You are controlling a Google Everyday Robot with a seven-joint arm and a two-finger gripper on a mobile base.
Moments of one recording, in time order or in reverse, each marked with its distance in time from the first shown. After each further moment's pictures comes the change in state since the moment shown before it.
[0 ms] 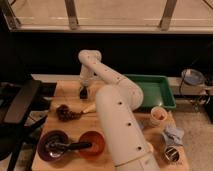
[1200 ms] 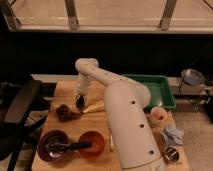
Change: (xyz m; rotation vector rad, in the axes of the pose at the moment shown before) arm -0.049 0.004 0.034 0.007 -0.049 0.002
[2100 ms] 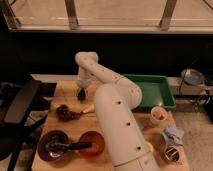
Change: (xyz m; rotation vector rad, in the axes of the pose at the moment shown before) arm 0.041 -0.015 -0.024 -0.025 0.057 -0.034
